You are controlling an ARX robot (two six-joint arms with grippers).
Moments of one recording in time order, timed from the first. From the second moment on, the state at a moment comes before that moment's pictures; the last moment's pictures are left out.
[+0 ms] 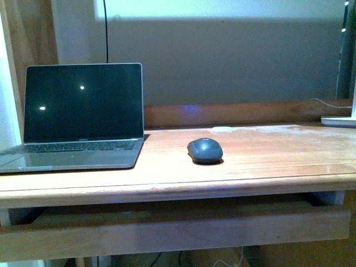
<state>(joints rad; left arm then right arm) 0.00 0.01 0.01 0.00 0.00 -0.01 0.01 0.00 0.02 0.00 -0.01 0.10</state>
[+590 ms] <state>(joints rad) 0.00 0.01 0.01 0.00 0.00 -0.01 0.00 0.00 0.02 0.00 0.00 0.00</state>
